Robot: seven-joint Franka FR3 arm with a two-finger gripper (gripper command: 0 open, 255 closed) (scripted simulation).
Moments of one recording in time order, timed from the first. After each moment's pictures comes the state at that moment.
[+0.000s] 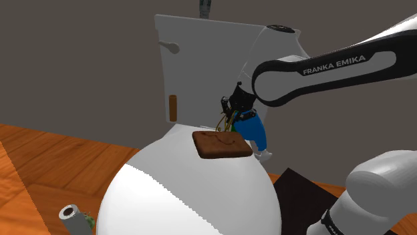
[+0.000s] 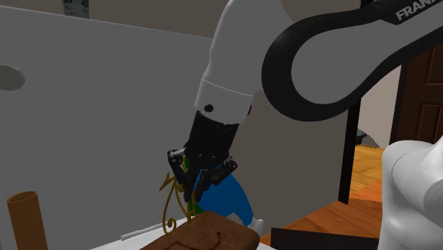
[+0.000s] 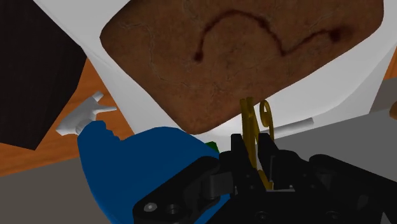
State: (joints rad) arm -0.33 -0.60 0.51 -2.63 0.22 2.40 1.06
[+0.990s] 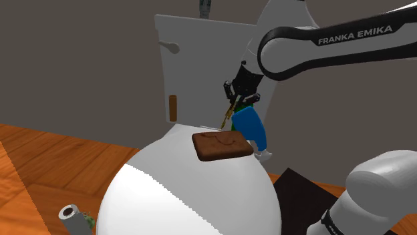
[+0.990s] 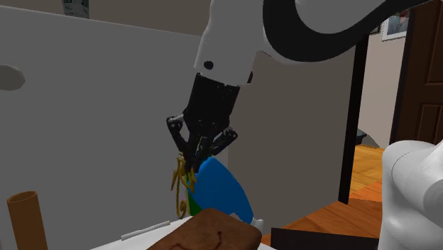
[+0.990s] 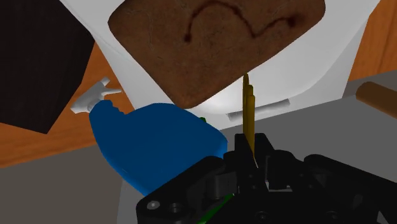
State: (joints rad) arm -0.33 -0.66 0.47 -2.51 0.21 2.23 1.05
